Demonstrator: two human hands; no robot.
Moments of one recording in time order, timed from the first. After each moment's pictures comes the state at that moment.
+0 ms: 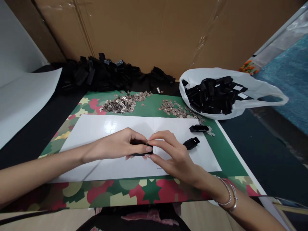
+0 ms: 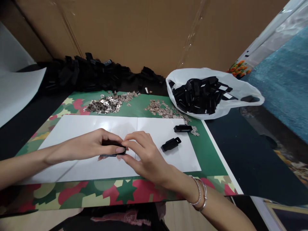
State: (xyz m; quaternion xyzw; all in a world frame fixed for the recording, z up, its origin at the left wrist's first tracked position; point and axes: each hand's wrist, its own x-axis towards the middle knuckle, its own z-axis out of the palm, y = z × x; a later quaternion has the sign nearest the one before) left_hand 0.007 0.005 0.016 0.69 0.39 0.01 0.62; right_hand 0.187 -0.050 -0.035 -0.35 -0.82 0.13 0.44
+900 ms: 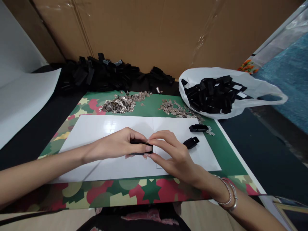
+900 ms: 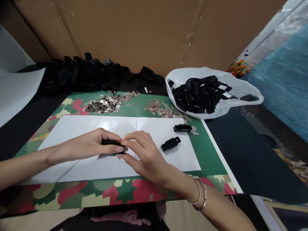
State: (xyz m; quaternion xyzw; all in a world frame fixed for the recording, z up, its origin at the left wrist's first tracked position) left_hand 0.007 0.005 0.015 0.68 0.39 0.03 0.62; right_hand 0.187 -0.051 -0.032 -0.35 -0.82 0.12 0.44
